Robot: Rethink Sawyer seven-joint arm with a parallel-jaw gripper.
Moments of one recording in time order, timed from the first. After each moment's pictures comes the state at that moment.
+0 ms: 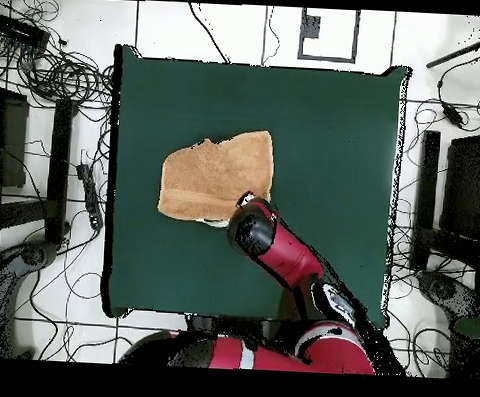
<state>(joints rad) -0.19 -0.45 -0.06 1.91 0.39 -0.03 1.74</state>
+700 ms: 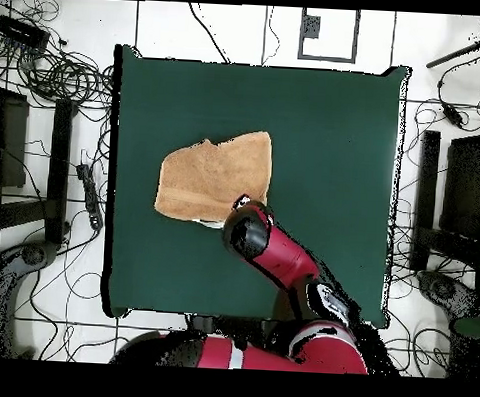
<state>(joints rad) -0.17 -0.45 -0.07 1.92 0.37 -0.03 1.74</state>
